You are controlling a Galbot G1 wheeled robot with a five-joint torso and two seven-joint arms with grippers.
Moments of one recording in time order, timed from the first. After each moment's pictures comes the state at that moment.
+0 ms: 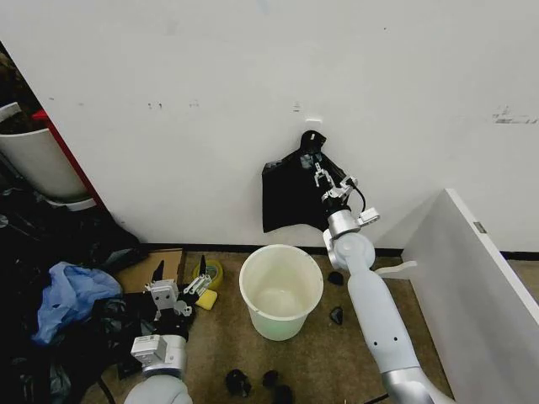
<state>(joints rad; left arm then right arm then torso) 1.61 -1.28 -0.35 -2.16 -0.23 -0.11 -0.37 -0.76 1.50 0.39 1.42 1.09 0.02 -0.30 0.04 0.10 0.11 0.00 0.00</state>
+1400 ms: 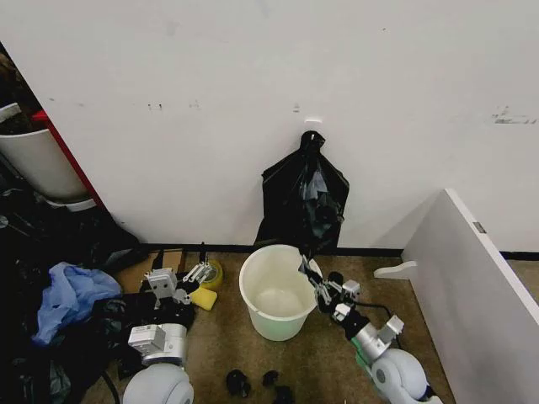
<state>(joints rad) 1.56 -1.28 -0.34 -2.18 -0.26 -0.12 -0.38 -1.41 1.21 0.33 1.73 0.61 0.20 -0.57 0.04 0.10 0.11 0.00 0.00</state>
